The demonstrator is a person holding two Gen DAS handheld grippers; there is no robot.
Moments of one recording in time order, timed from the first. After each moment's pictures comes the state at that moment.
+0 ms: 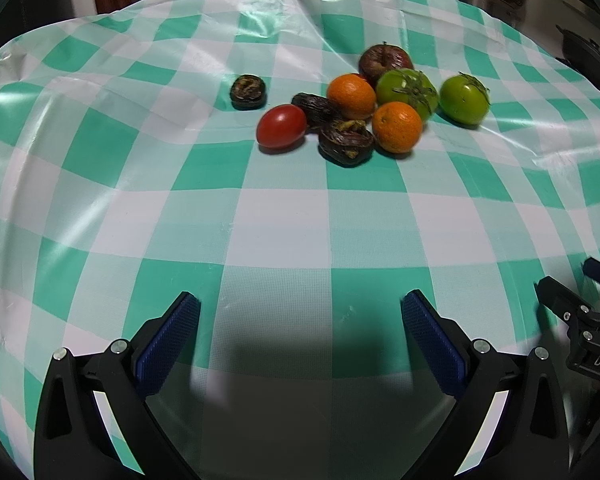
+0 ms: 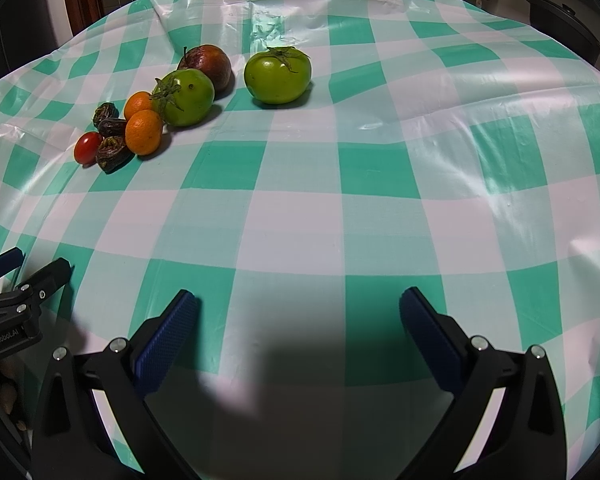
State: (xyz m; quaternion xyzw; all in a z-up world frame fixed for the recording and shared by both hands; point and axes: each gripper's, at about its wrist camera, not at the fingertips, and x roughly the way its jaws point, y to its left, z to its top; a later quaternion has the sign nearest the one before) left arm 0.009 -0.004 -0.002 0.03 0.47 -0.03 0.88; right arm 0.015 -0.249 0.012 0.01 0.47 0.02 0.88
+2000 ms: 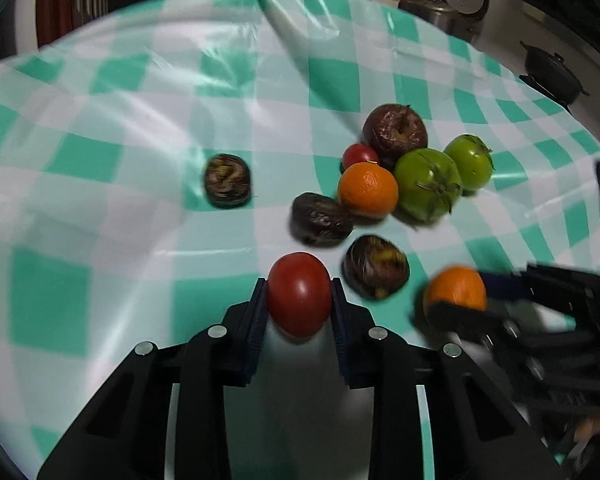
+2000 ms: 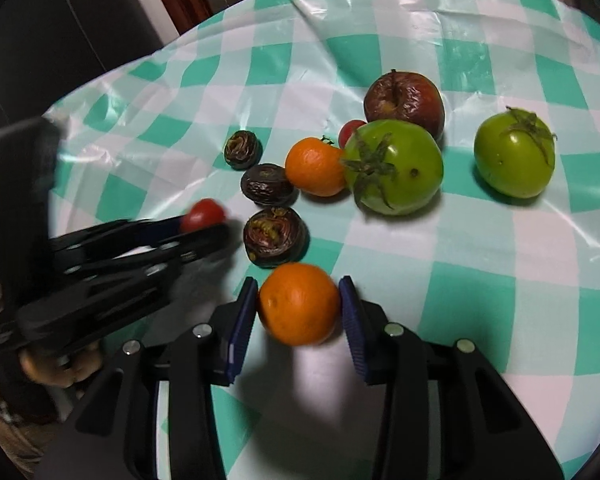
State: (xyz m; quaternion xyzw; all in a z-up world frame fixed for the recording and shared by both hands) left arm 0.095 0.034 0.017 0.02 0.41 -0.13 0.90; right arm 0.106 -0.142 0.026 0.04 0.44 0.23 0.87
